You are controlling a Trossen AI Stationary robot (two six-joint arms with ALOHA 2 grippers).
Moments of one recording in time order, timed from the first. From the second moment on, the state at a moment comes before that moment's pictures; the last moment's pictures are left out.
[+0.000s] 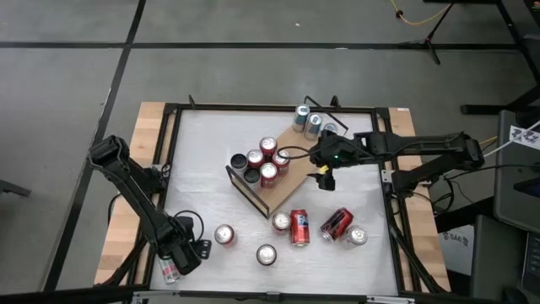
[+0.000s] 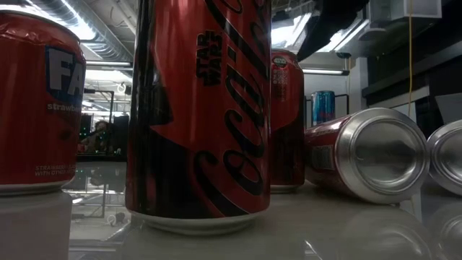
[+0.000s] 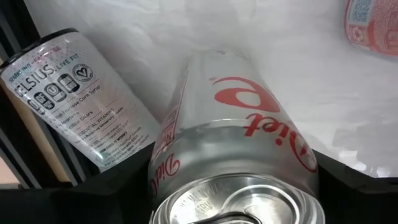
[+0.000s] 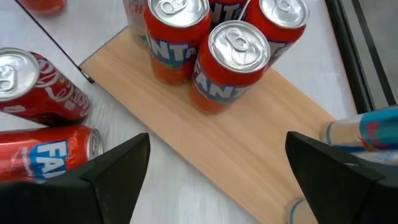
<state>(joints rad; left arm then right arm) -0.85 1.58 1.10 -0.96 0.11 -2.39 0.01 1.31 1.22 -0.79 0.14 -0.03</state>
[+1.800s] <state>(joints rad) 0.19 1.25 1.10 -1.46 0.06 -0.98 0.01 1.21 1.22 -0.80 0.17 -0.07</state>
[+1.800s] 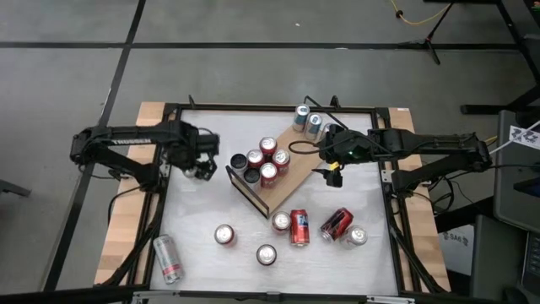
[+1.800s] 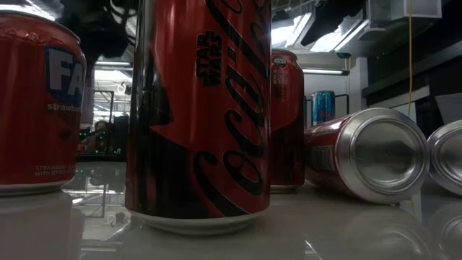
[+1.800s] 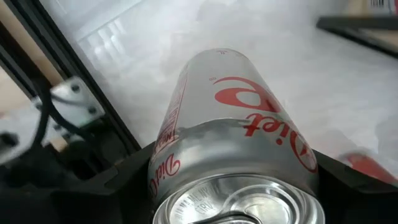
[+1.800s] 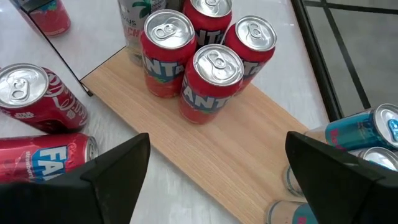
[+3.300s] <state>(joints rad) 0.70 2.25 2.24 -1.41 0.01 -0.04 0.00 1.21 1.22 -0.75 0.17 -0.12</state>
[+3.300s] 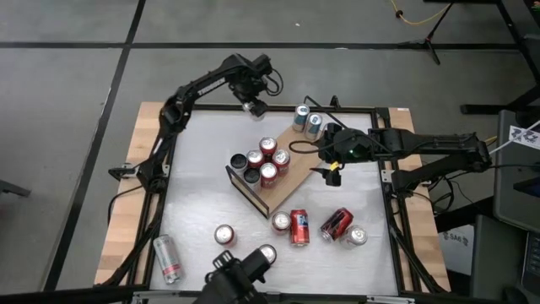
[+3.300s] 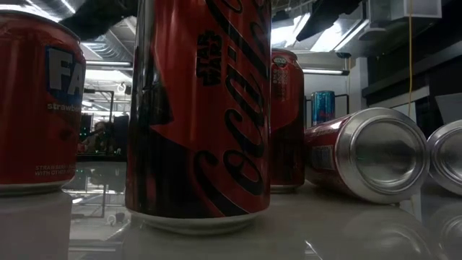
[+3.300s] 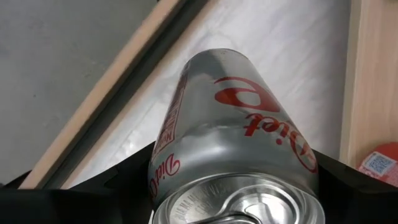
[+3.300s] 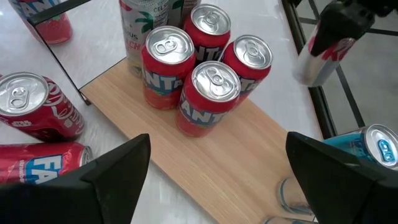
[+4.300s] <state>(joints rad) 0.60 2.32 2.23 -1.42 -0.05 -0.05 -0.09 1.21 1.22 -0.75 0.16 -0.12</state>
